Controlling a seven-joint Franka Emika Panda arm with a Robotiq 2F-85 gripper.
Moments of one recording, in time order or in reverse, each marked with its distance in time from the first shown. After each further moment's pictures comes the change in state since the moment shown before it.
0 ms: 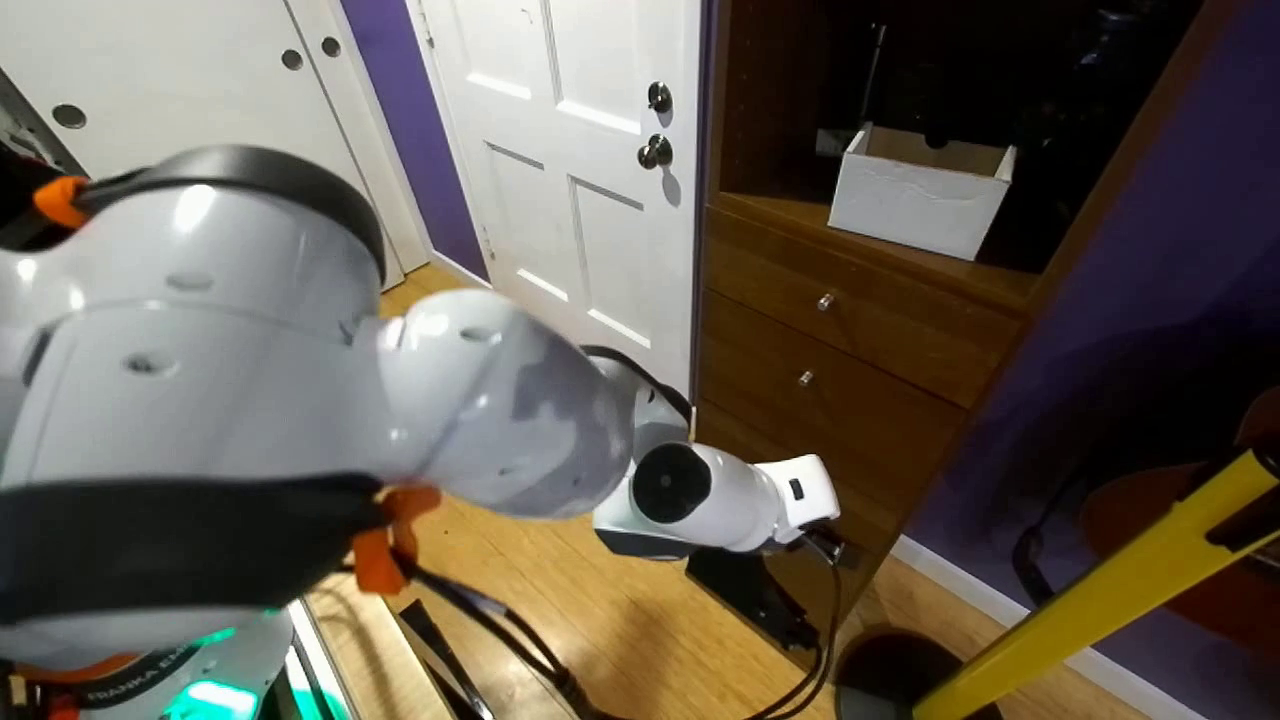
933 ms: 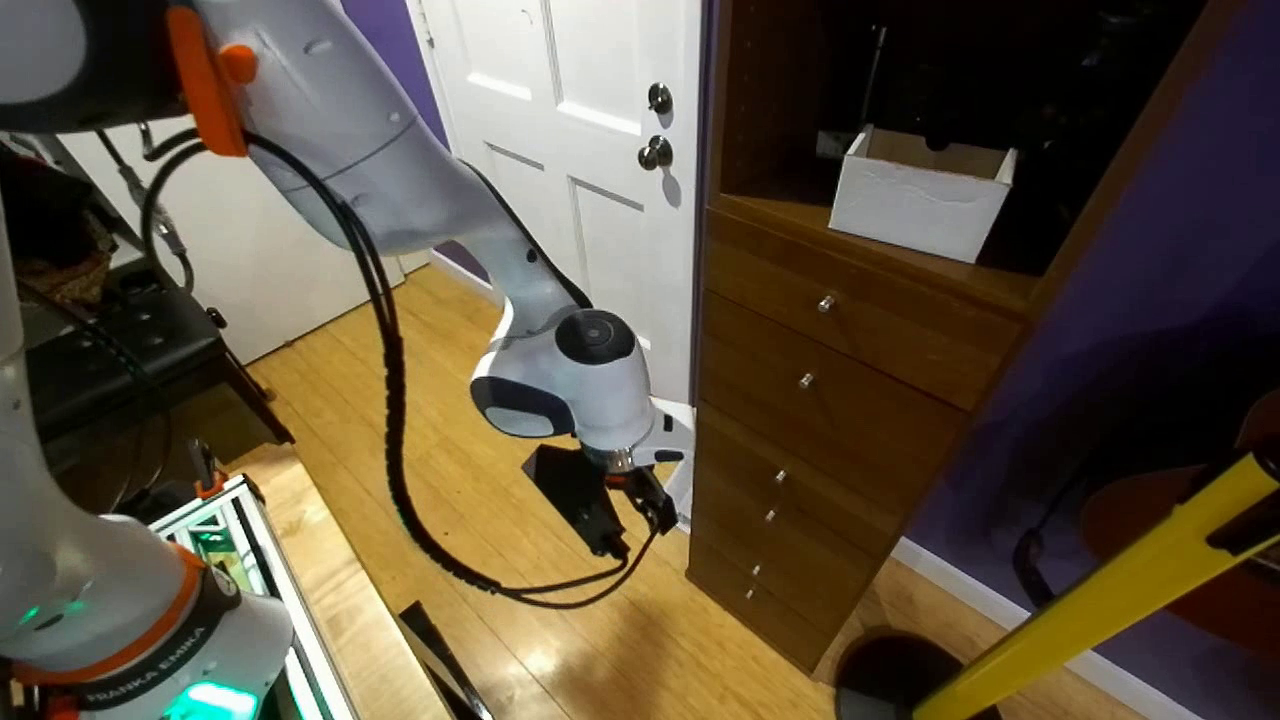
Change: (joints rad) arm 1.027 -0.444 -0.747 -0.397 0.595 -0.658 0.157
